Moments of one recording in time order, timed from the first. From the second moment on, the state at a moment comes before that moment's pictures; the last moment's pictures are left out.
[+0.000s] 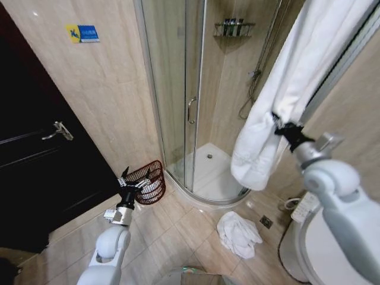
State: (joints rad) left arm 1.50 -1.38 -0.65 -2.01 -0.26 -0.23 0.10; right arm -1.06 0.80 0.63 2.15 0.73 -0.35 0.22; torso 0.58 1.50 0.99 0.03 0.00
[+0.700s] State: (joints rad) left arm 1.47 -1.37 -0.64 -1.96 -0.28 -0.26 0.13; right arm -1.44 1.11 0.56 2.40 0.38 -0.24 0.21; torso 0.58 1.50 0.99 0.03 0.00
